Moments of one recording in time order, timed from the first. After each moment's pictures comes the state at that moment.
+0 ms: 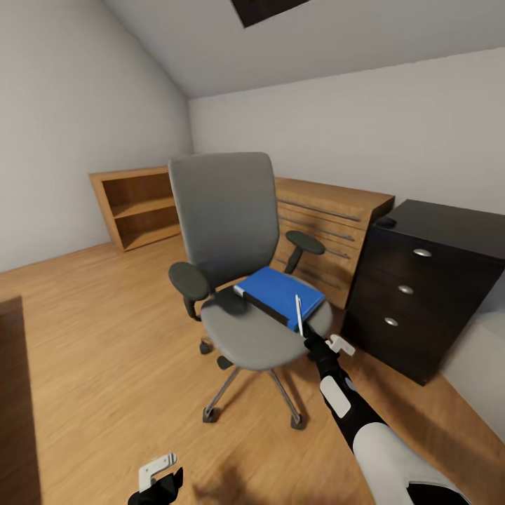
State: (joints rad) left arm -0.29 -0.01 -0.08 -0.45 0.45 -0.10 0.09; right arm -0.73 0.11 -0.11 -0.46 -0.60 -0.32 0.17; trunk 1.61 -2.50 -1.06
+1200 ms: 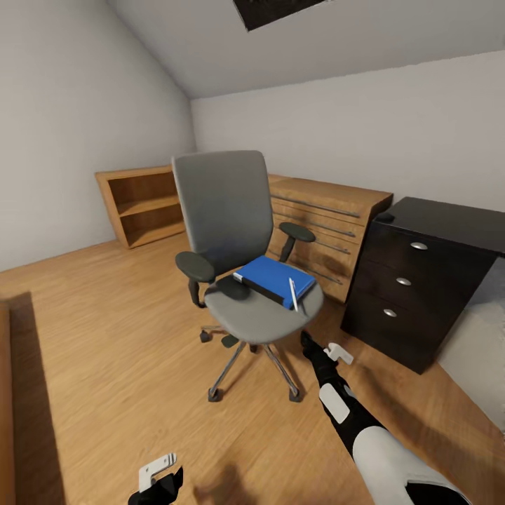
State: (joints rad) left arm -0.29 -0.01 -0.08 -0.45 0.45 -0.10 0.09; right arm -0.72 0.11 -0.11 -0.39 -0.60 -0.32 0.17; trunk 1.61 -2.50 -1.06
